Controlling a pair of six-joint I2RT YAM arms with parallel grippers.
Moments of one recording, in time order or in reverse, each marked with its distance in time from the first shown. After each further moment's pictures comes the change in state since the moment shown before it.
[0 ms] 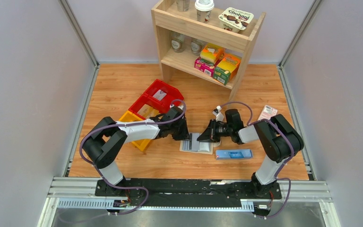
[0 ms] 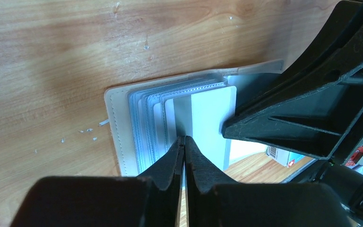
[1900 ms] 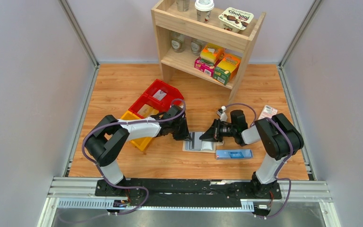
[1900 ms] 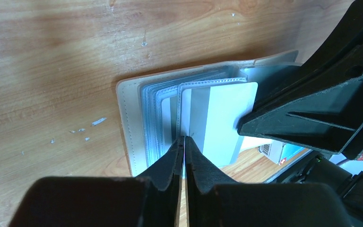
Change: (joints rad) left arm 0.016 0.031 0.034 -0.035 0.056 -0.039; right arm -0.071 0.026 -0.055 0.155 -0.089 0.090
